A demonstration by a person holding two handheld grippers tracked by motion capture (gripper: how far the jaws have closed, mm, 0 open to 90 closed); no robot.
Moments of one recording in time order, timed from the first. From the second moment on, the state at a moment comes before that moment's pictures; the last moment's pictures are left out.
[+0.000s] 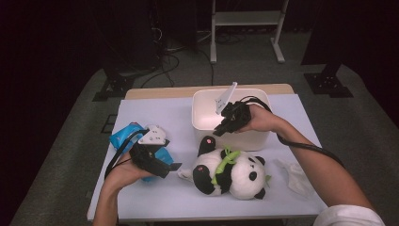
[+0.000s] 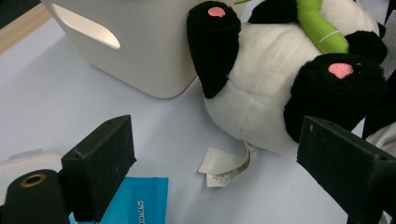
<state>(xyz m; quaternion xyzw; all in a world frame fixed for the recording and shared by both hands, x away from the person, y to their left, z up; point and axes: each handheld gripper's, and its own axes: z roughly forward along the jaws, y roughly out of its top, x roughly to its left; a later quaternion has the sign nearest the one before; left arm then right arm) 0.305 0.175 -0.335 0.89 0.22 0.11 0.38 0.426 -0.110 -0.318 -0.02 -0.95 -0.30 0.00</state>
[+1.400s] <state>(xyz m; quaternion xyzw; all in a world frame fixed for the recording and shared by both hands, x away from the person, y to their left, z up) 0.301 0.171 -0.339 0.89 0.22 0.12 0.37 0.358 -0.156 -0.309 -0.05 -0.95 -0.31 0.02</state>
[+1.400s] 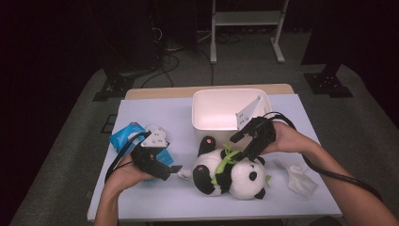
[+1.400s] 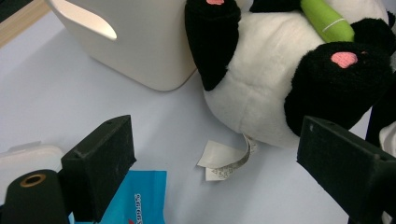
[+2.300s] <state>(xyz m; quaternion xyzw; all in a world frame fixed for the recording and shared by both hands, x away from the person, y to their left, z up) 0.303 0.173 -0.342 0.90 0.23 0.12 0.36 0.347 -0.162 -0.330 -0.04 -0.94 -0.32 0.01</state>
